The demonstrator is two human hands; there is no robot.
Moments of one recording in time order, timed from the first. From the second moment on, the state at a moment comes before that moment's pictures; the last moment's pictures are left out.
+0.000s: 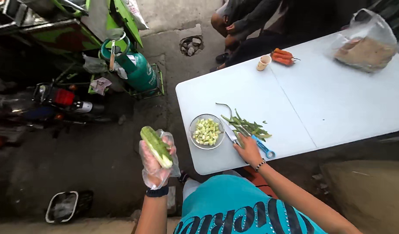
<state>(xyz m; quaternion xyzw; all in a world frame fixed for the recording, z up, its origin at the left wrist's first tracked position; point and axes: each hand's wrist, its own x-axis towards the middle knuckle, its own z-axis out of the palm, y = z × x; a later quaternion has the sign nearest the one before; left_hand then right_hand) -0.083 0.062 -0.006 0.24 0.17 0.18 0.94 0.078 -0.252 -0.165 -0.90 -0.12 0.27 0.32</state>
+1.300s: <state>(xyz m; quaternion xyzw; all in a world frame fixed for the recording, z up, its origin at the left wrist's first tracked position) -0.366 0.545 -0.004 0.21 0.18 0.51 0.81 0.041 0.585 0.065 -0.46 -0.05 0.56 0.69</state>
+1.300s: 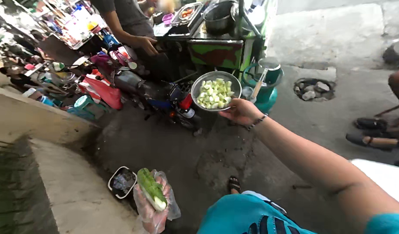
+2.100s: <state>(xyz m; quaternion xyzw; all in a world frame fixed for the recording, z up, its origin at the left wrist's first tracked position) -0.402 0.794 0.001 0.18 0.16 0.52 0.82 0.034 0.933 0.069 -0.49 -0.02 0.51 0.71</state>
